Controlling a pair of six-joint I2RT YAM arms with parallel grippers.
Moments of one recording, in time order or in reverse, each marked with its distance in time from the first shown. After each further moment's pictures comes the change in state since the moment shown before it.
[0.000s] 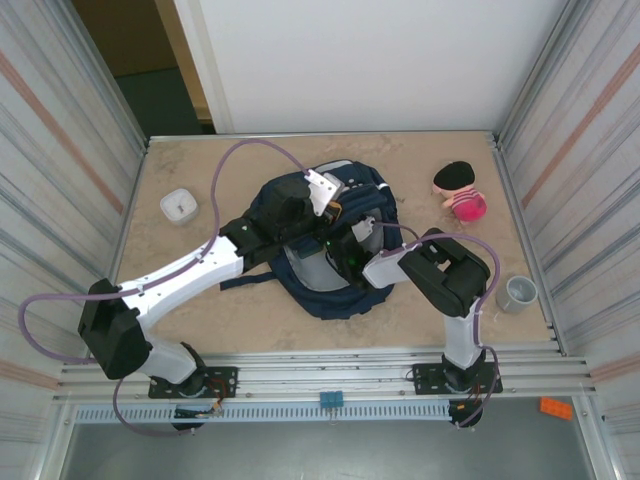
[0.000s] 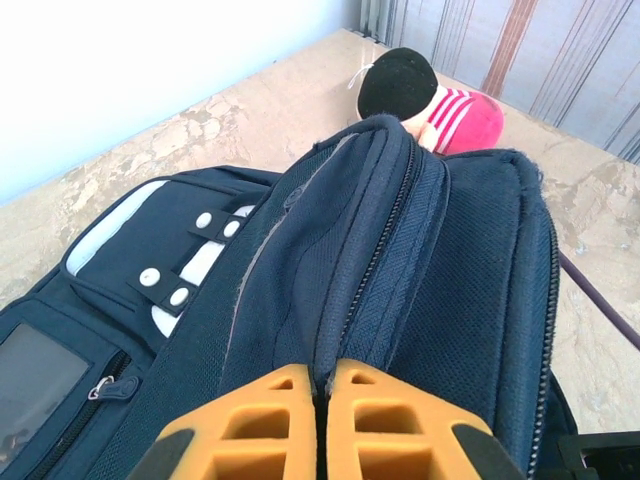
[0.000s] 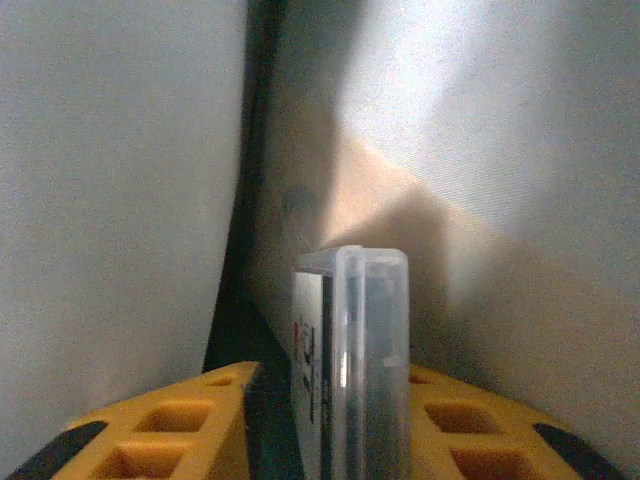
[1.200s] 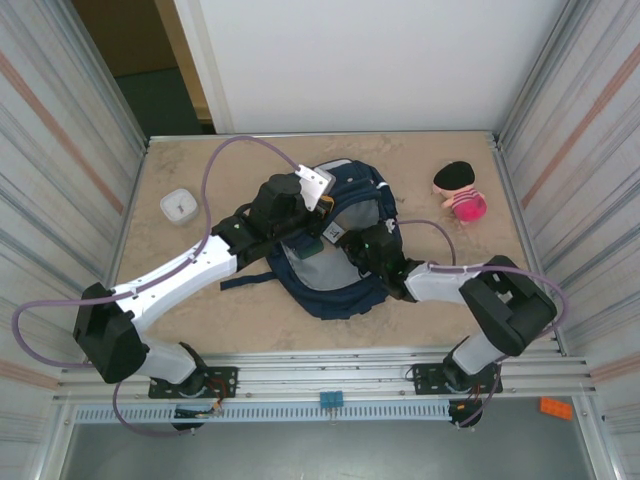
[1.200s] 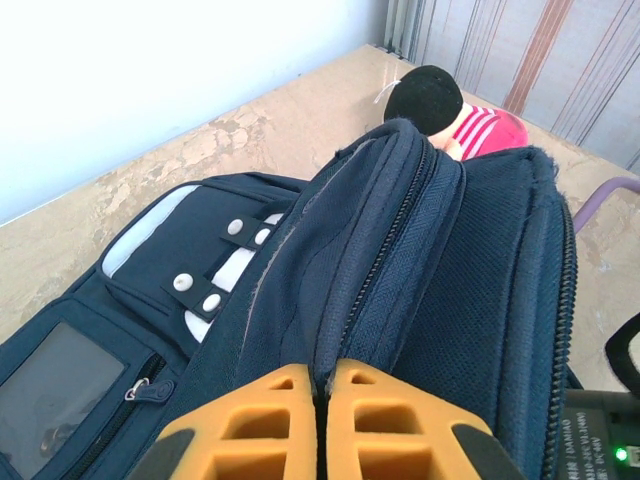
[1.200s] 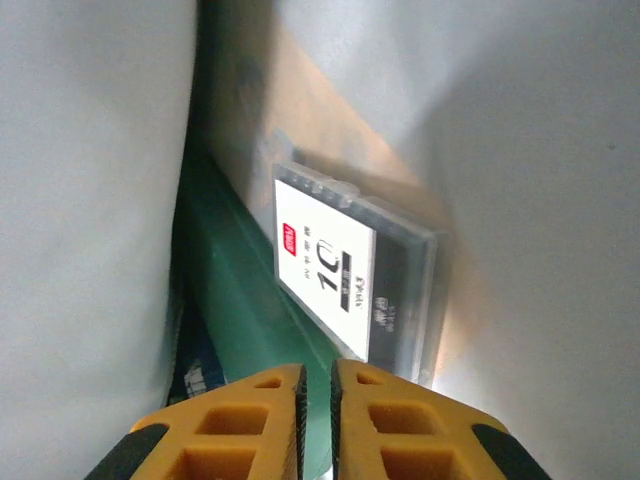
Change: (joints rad) left arm 0.044 -0.027 -0.010 0.007 -0.008 0.000; right arm -0.108 -0.382 -0.269 -0.204 -0.435 -0.150
